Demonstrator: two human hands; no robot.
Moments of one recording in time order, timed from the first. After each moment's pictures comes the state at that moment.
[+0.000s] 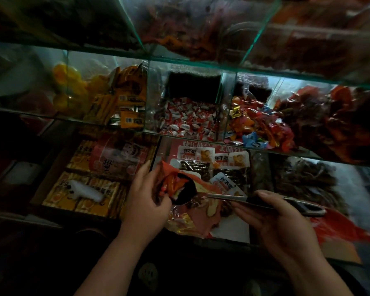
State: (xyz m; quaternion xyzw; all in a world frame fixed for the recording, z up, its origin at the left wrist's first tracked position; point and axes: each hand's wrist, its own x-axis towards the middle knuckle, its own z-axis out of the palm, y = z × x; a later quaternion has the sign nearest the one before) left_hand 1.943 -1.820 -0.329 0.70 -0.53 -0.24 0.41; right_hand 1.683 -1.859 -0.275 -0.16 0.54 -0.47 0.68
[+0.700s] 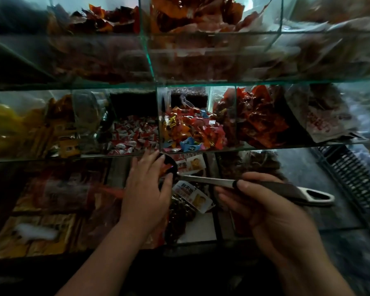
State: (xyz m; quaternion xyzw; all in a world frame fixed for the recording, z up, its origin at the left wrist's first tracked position) left_hand 1.835 -1.884 -0.278 0.64 -0.69 -0.09 0.33; right_hand 1.616 -1.832 -0.197 -0.24 0.43 -0.59 0.64
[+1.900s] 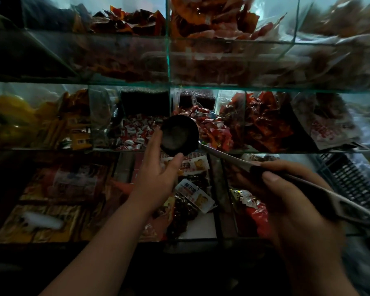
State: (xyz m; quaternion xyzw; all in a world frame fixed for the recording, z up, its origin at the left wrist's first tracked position) left_hand 1.841 -1.894 -0.257 0.58 -0.59 -0.34 0.46; right_hand 1.621 -1.815 -0.186 -0.46 0.41 -0.67 0.43
